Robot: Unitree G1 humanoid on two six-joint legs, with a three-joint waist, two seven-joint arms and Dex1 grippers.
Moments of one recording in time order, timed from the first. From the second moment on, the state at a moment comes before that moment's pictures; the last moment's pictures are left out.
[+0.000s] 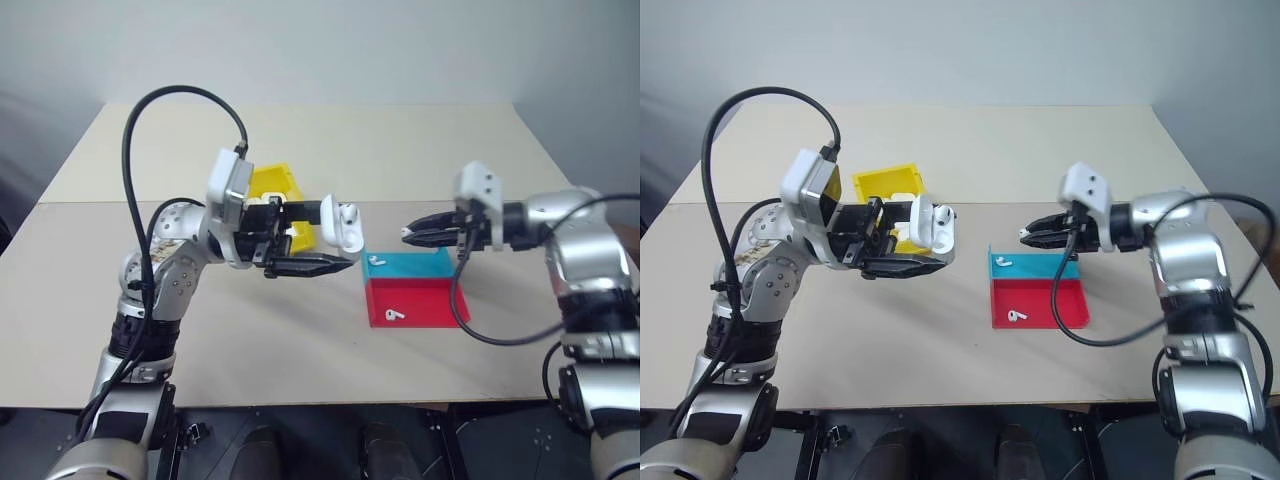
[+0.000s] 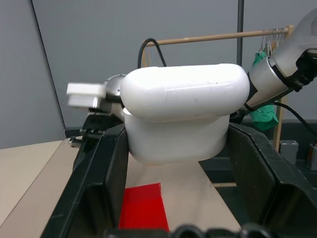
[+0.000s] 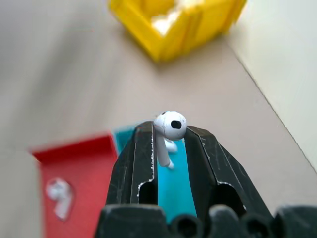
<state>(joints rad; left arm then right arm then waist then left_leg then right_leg) -0.71 0.46 -0.02 -0.12 -0.73 0.42 -1.33 -0.67 -0.69 -0.14 0.00 0.32 0.61 1.30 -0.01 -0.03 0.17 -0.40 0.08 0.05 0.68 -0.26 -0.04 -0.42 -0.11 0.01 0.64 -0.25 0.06</state>
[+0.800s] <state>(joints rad) -0.71 0.43 -0.05 -0.20 -0.75 0.53 -1.24 -0.39 -0.51 -0.33 -0.71 1.24 0.85 0.60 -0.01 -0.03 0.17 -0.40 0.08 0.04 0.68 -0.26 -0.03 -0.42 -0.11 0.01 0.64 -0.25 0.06</state>
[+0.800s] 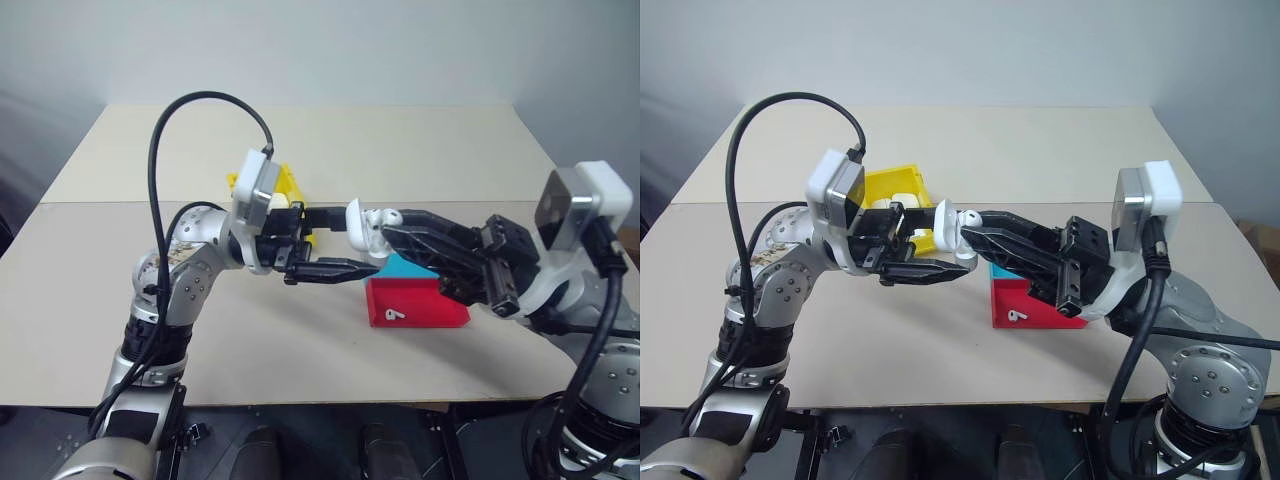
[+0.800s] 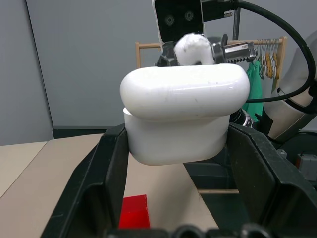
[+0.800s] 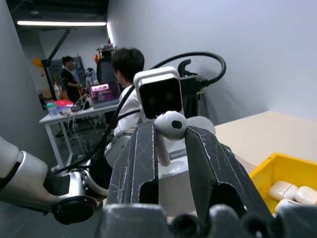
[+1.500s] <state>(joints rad) -0.71 0.43 -0.05 -0.18 -0.75 0.53 -1.23 -0.35 -0.67 -0.27 -0.71 1.24 0.75 0.63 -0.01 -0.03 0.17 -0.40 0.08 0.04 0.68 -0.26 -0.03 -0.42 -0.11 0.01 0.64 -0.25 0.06</state>
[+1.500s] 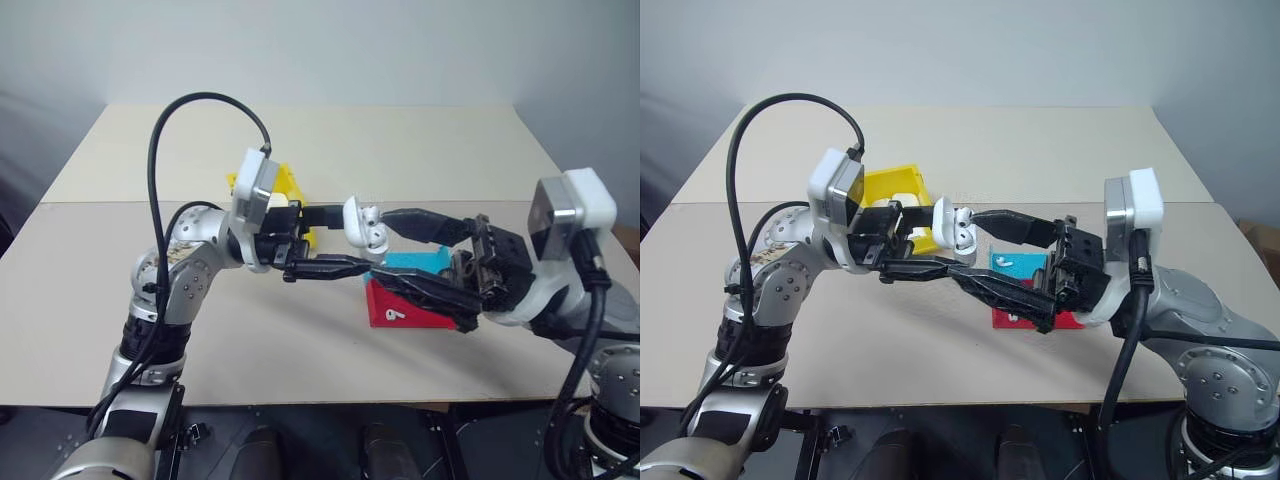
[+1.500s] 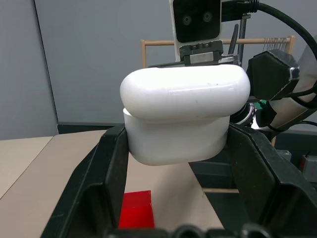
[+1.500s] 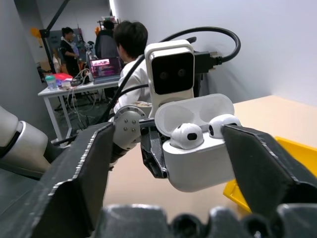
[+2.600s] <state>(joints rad) -0.78 0.38 -0.11 -0.03 -0.66 0.48 -1.28 -1.24 -0.78 0.29 -0.03 0.50 0.39 1.48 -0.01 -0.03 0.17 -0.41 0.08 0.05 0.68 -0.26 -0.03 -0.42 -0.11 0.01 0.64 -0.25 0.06</state>
